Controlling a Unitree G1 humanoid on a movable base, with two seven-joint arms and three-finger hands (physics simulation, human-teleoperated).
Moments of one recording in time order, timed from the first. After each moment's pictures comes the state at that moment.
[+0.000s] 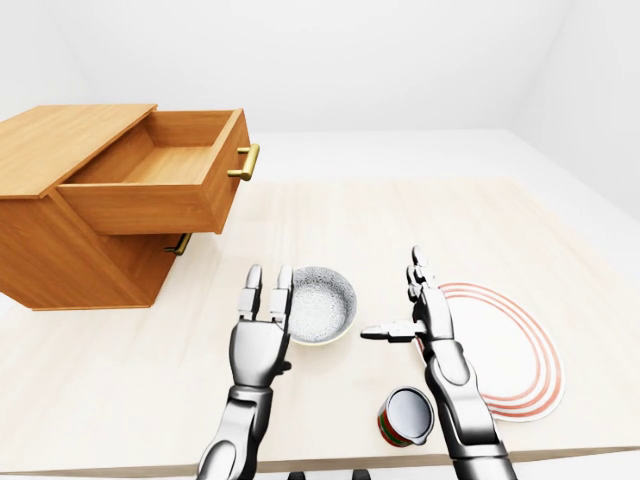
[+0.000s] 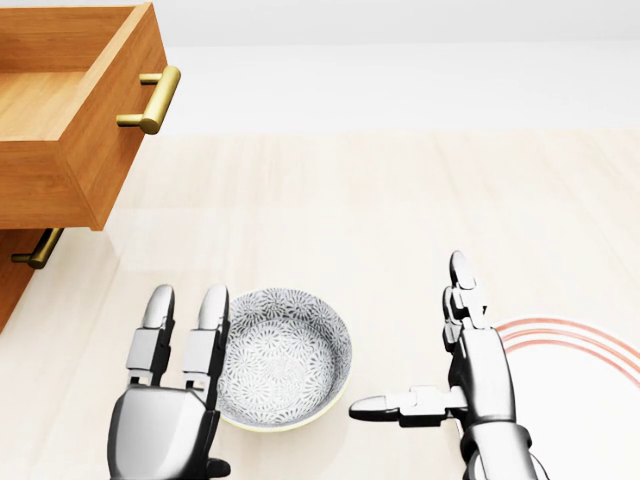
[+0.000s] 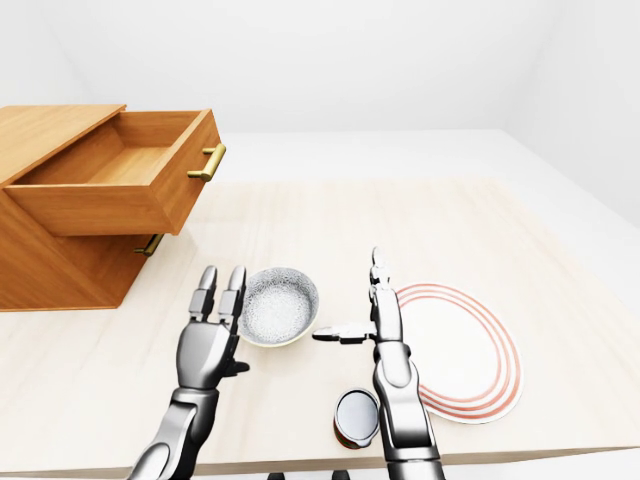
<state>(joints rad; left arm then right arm) 0.16 0.09 -0.22 -0.01 1.27 -0.09 0.52 0.01 0.00 0.00 -0.04 -0.05 0.05 -0.02</state>
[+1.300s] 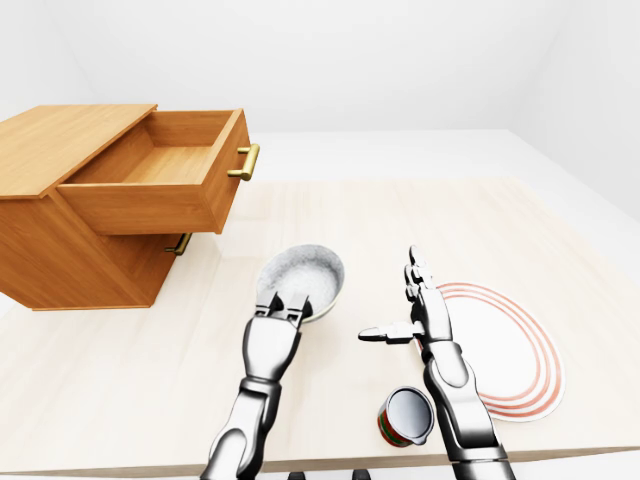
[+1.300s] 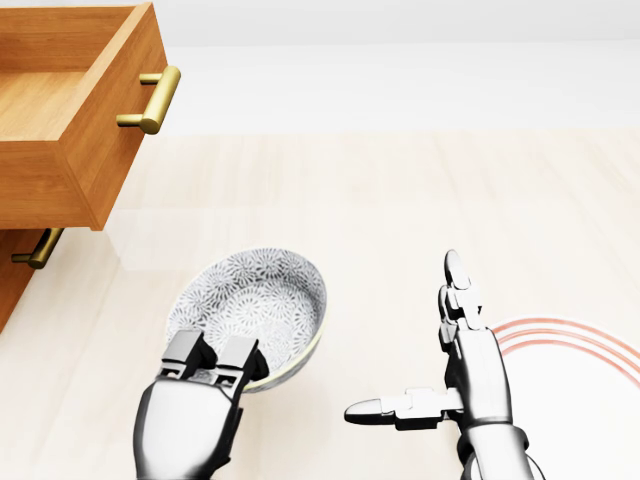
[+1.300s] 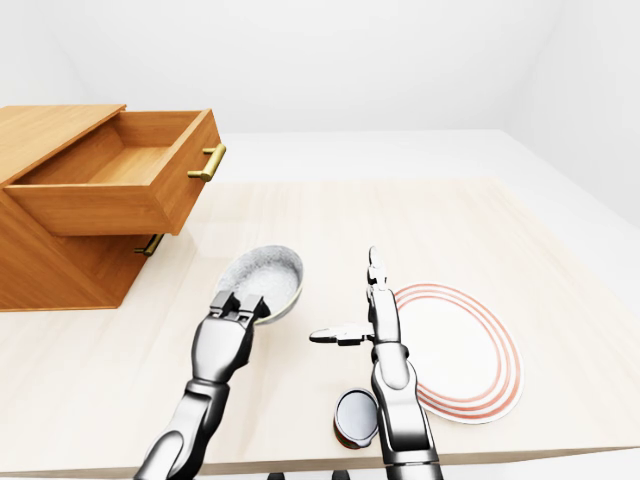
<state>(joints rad) 0.08 0.08 -0.26 0.12 1.33 -0.09 0.52 0.02 0.00 0.02 -0.06 -0.07 0.05 -0.02</state>
